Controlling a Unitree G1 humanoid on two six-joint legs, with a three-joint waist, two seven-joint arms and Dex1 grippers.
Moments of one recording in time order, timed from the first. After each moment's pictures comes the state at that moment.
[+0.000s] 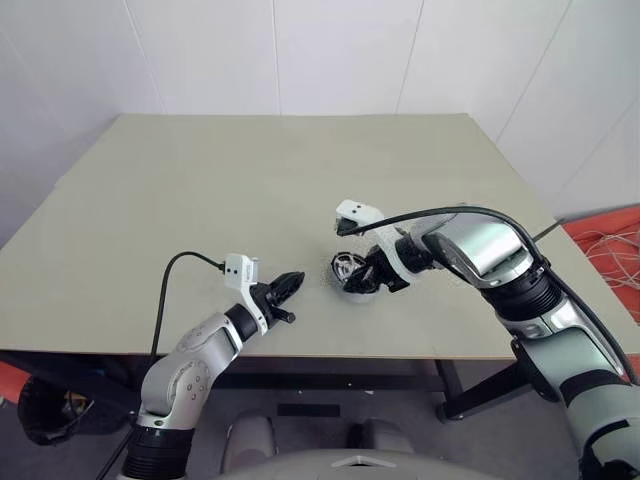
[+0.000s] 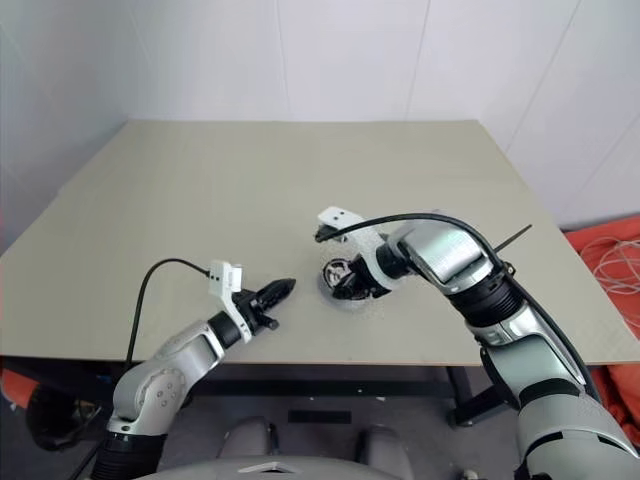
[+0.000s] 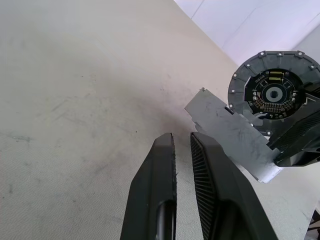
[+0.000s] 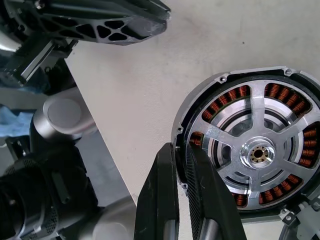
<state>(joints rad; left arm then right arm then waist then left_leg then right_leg) 0.02 0.15 -0.03 -0.29 -0.63 0.63 -0.39 -0.85 -0.55 0.46 -0.17 0.29 1.59 0.99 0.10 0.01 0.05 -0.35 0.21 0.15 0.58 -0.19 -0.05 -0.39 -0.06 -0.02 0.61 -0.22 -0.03</state>
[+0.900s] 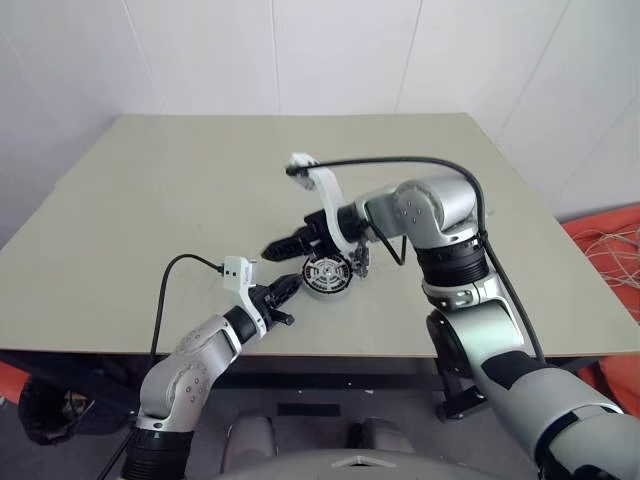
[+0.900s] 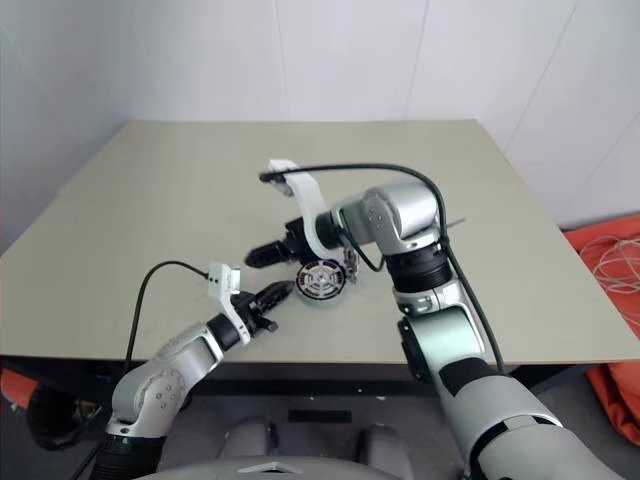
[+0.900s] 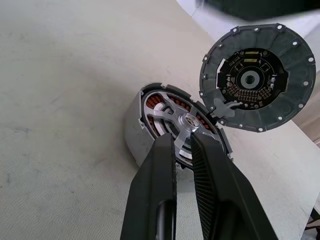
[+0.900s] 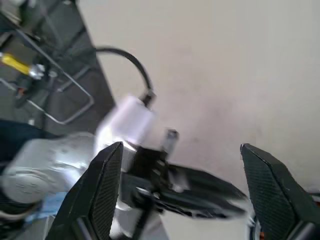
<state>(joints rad) 0.03 0.15 -0.02 -0.29 -0.63 0.63 -0.40 -1.05 -0.09 0.06 0.06 0.51 1.61 0.64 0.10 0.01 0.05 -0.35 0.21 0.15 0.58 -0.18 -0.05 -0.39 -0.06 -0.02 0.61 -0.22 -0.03</state>
